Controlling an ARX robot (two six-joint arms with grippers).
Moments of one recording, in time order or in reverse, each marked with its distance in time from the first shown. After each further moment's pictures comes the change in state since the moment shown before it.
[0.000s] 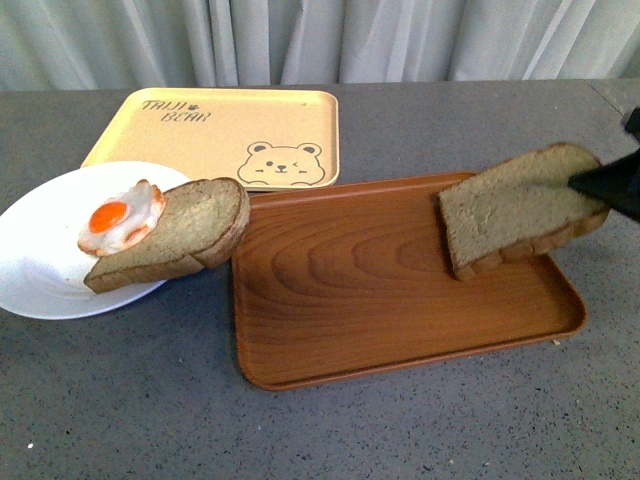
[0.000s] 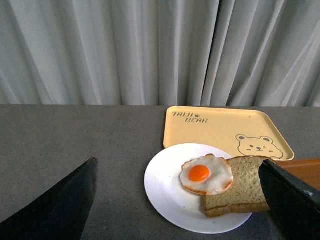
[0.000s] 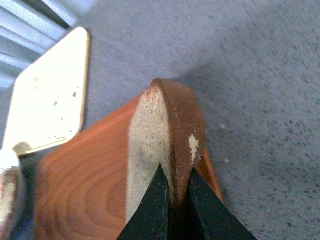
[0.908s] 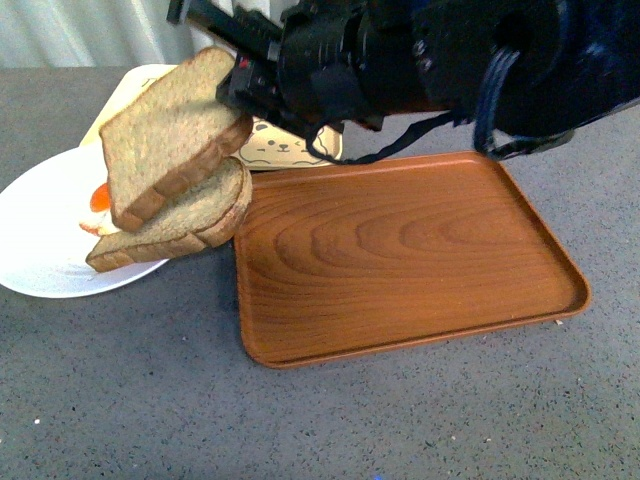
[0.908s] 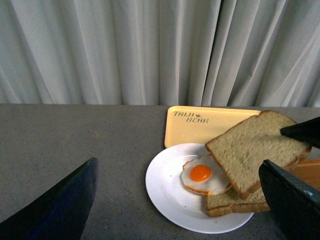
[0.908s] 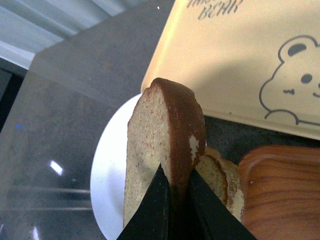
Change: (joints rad) left arm 0.000 0.000 0.000 0.000 0.000 0.000; right arm 0.637 0.258 0.441 -0.035 0.119 0.138
